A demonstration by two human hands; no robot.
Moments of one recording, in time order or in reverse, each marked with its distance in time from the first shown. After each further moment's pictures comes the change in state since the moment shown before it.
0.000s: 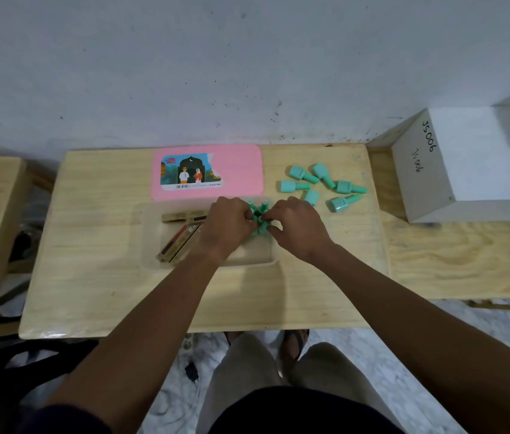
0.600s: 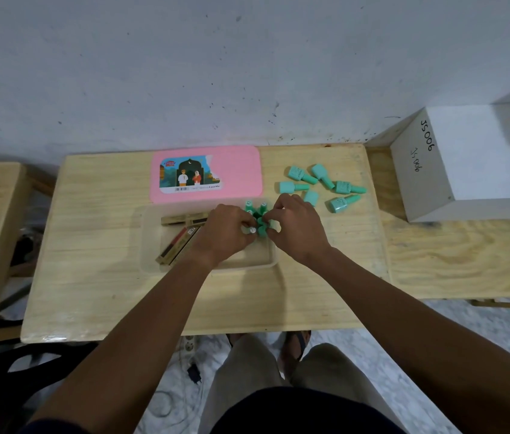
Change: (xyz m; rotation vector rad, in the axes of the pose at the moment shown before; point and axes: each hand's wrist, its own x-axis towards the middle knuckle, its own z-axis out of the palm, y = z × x) left_hand -0.007 -0.012 0.000 -0.053 -0.071 0.142; right_hand -0.002 -0.003 0.003 -0.007 0.089 0.095
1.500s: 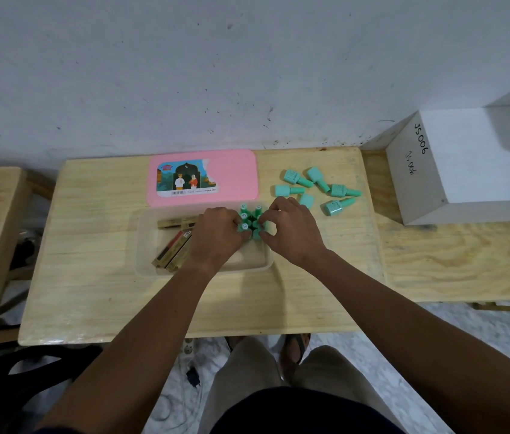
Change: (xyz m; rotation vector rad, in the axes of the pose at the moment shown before) left_hand -0.002 0.011 0.003 0.149 0.133 -0.178; right_hand -0.002 0.006 -0.004 0.055 -0.005 -0.008
